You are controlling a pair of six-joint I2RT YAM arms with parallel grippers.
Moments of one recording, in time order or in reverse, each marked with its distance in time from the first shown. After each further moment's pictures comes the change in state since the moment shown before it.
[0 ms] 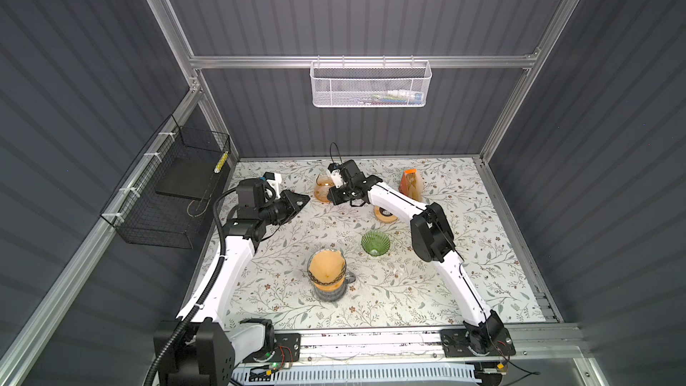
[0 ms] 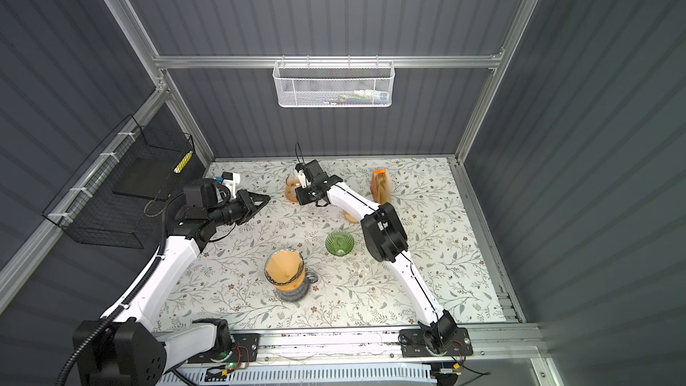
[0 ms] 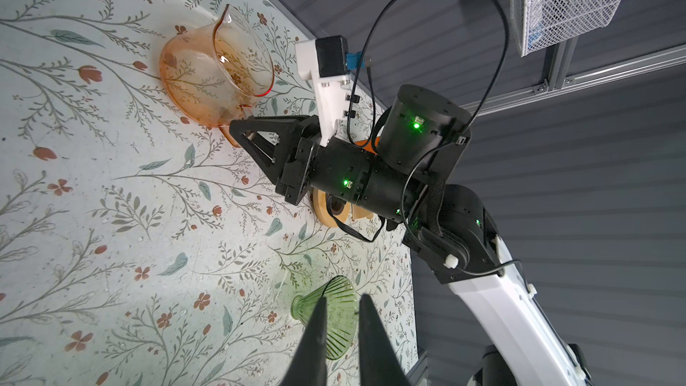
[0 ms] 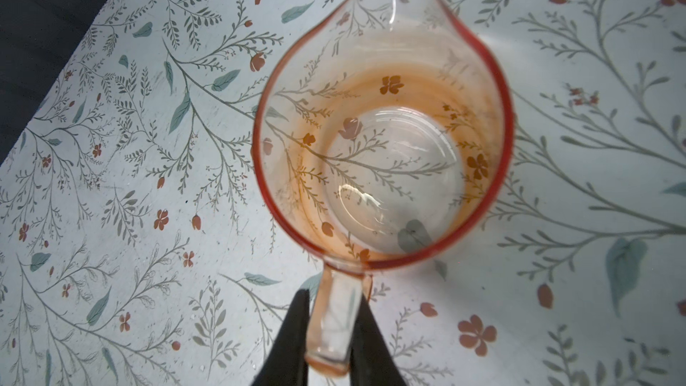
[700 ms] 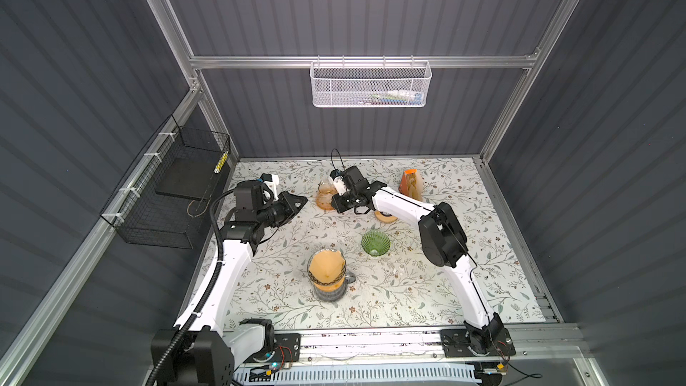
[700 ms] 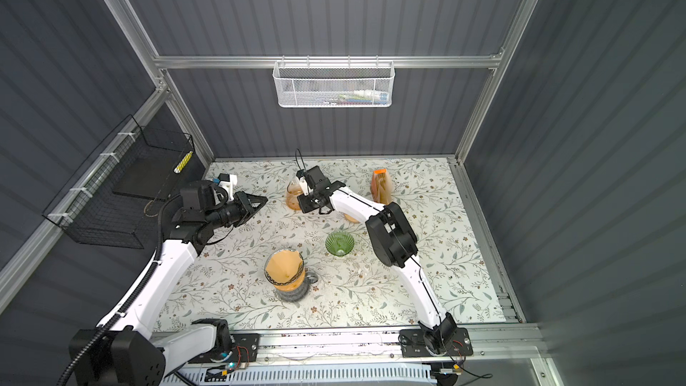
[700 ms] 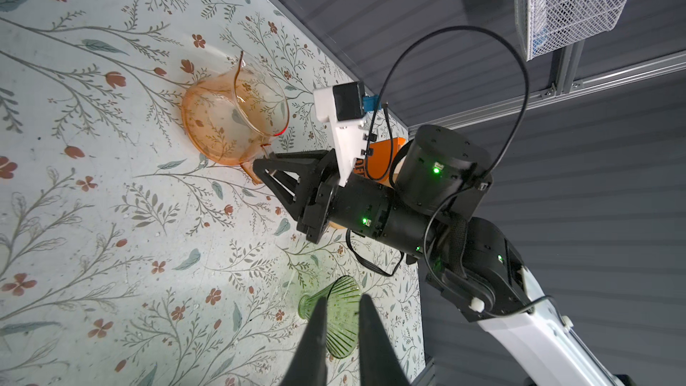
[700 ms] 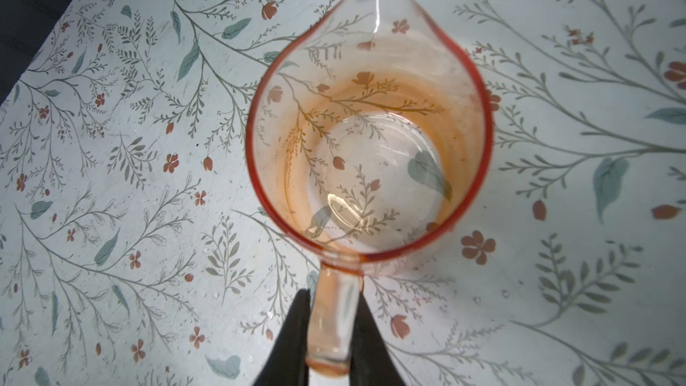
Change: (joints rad) left arm 0.005 -0.041 -0.006 -0.043 -0.038 0.019; right arm 0.024 -0.195 -0.304 0.076 0.038 -0.033
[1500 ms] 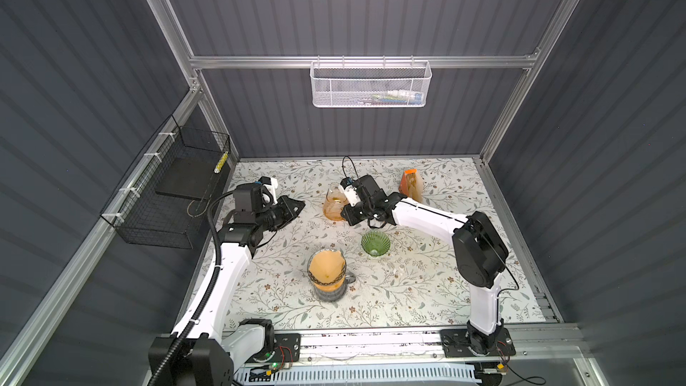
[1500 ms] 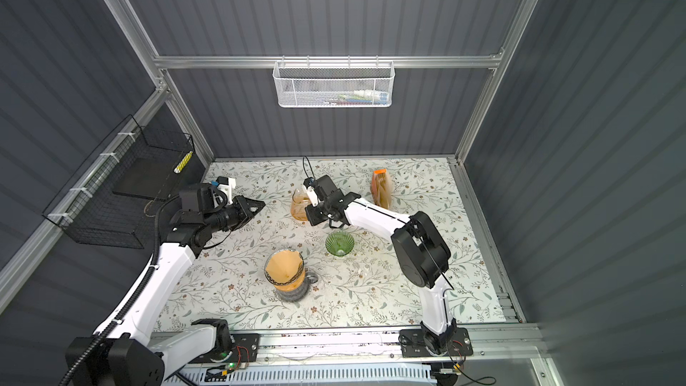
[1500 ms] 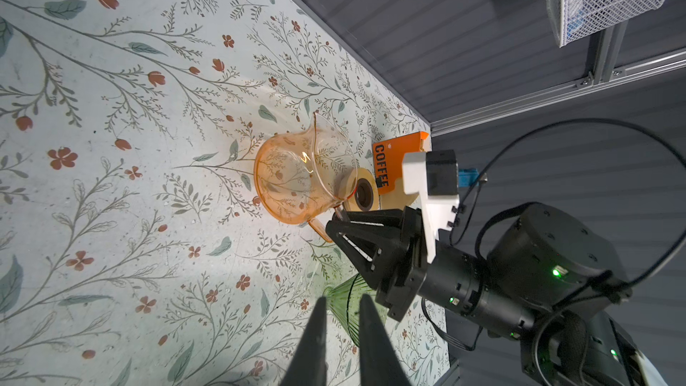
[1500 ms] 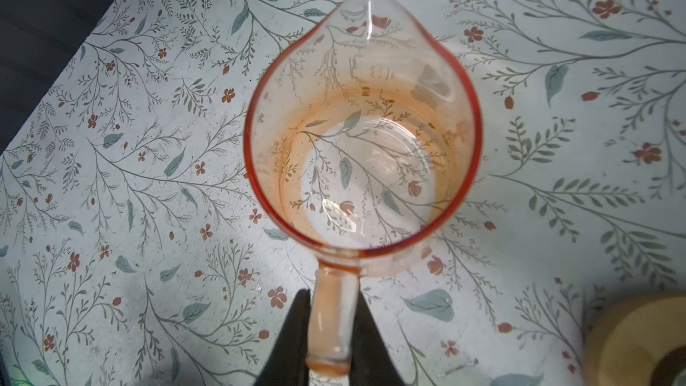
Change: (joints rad) left arm 0.000 -0.023 0.000 -0.082 -0.046 0.071; right arm 0.047 -0.381 -0.450 0.096 0.041 0.020
